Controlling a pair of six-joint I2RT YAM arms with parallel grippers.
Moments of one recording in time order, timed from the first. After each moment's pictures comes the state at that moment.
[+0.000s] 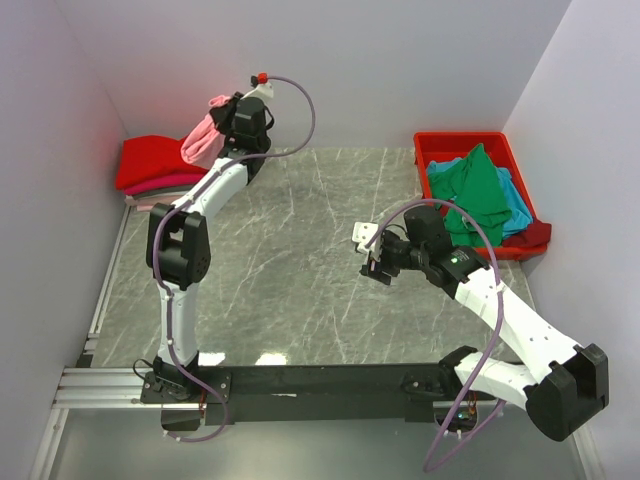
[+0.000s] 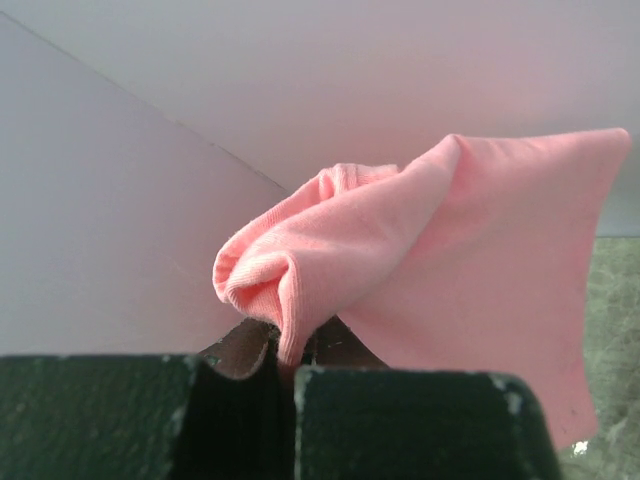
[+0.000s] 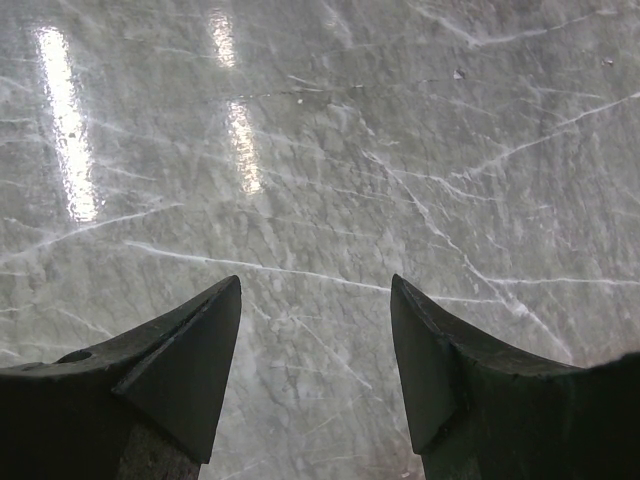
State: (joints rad) left arm -0.34 2.13 1.88 0.22 -0.88 0.72; right arm 0.49 1.06 0.86 -0.47 -0.52 -0.76
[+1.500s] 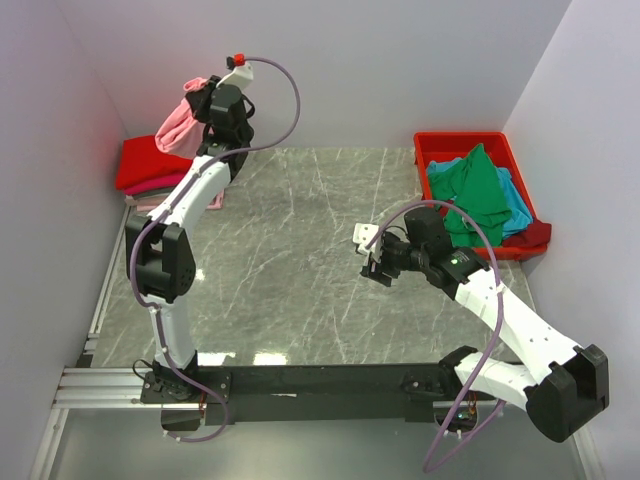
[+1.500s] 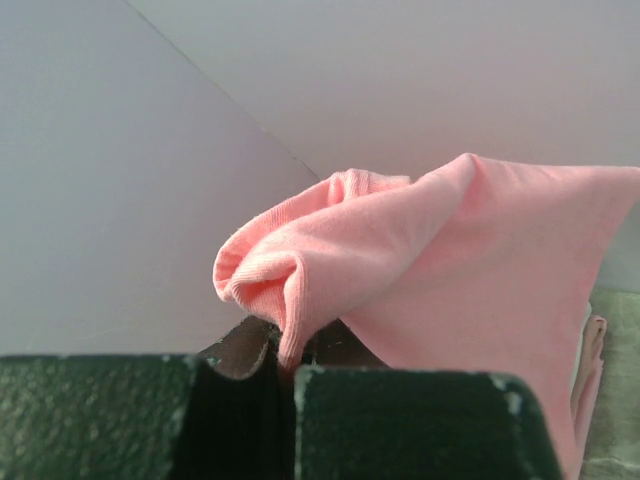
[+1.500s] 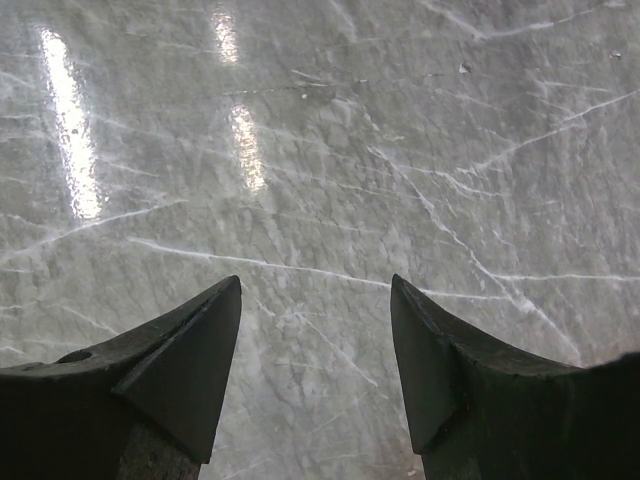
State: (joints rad) left arm -0.30 1.96 1.83 0.26 -0.89 0.75; right arm 0.49 1.06 0.84 -0.47 -0.52 -0.76
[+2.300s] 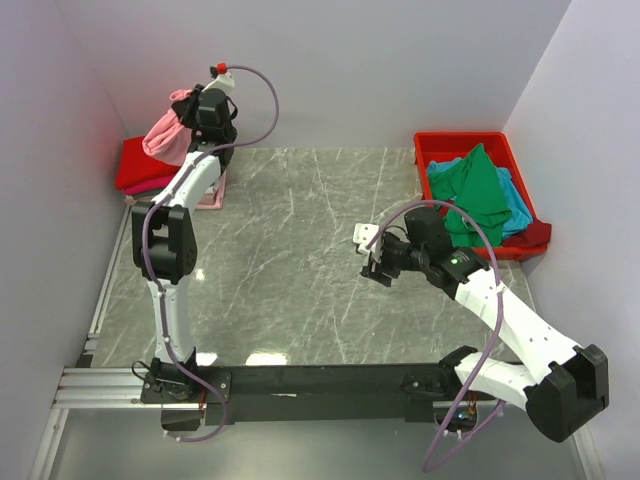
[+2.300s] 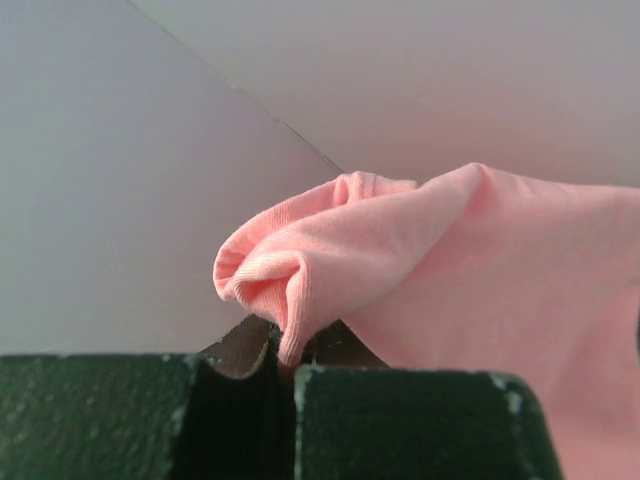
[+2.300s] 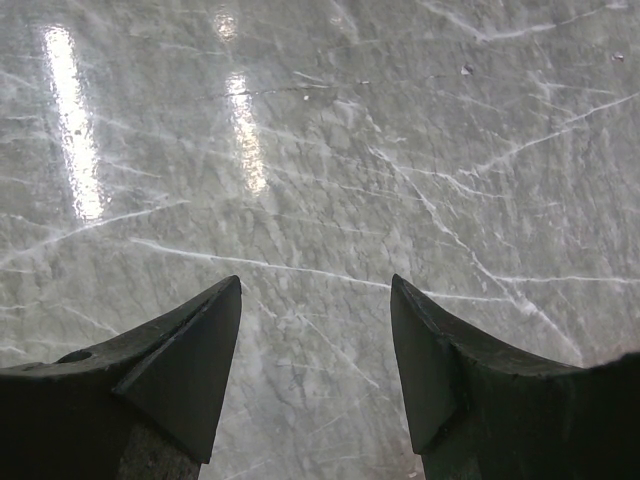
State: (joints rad) left arm -0.18 2.13 1.89 0.26 -0.84 0.74; right arm 0.49 1.06 0.84 -0.47 -0.53 -0.76
